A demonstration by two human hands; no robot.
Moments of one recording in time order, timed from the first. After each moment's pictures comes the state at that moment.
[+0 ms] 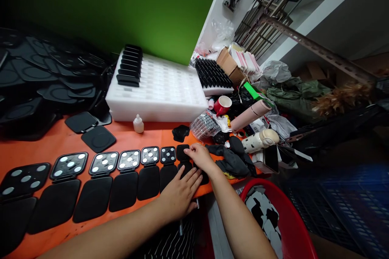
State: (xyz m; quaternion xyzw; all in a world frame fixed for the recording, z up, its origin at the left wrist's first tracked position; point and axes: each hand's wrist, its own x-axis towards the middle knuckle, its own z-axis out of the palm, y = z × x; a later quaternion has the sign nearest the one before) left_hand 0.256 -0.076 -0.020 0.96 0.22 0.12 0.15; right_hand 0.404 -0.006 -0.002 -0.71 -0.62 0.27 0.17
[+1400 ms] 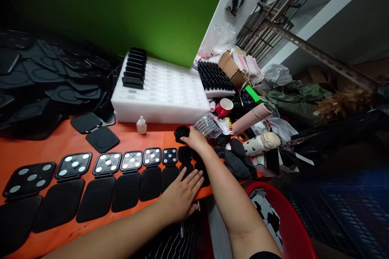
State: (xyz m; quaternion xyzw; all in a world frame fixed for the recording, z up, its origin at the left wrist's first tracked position) left_hand 0.254 -0.076 -0.025 0.95 0.21 0.14 0.18; right_hand 0.387 0.067 0.014 -0.73 -0.66 0.18 -0.02
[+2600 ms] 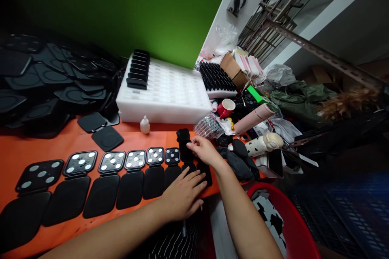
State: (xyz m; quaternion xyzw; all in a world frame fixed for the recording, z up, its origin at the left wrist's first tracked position) left_hand 0.244 -0.072 0.000 0.93 0.21 0.18 0.25; right_hand 0.387 0.009 0.048 -0.67 -0.63 0.35 0.17
